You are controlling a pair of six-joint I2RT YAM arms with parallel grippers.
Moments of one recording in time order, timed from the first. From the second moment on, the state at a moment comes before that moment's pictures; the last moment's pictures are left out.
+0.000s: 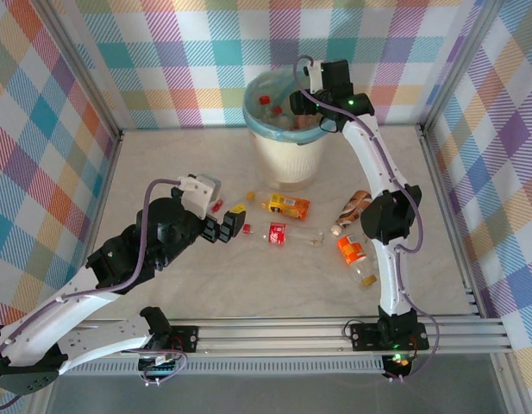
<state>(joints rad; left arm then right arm) -0.92 0.84 1.10 -0.56 -0.39 -0.08 0.34 2.27 2.53 -0.78 -0.08 0.03</state>
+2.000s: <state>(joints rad) -0.19 1.85 1.27 -0.78 0.07 -0.21 0.51 1.18 1.48 -0.66 -0.29 -0.01</state>
